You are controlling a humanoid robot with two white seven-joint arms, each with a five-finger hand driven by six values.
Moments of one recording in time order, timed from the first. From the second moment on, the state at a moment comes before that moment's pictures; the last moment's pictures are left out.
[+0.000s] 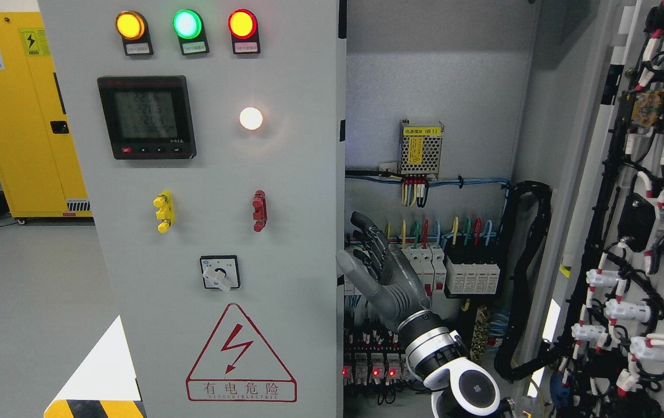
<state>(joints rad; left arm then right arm) 0.05 0.05 -0.40 -0.10 0.48 -0.06 -0.30 -0.64 0.10 0.21 -1.51 -0.20 0.17 0.13</state>
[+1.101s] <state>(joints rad) 0.05 0.05 -0.40 -0.10 0.48 -0.06 -0.30 -0.67 0.10 0.16 -1.43 -0.26 0.17 0.28</state>
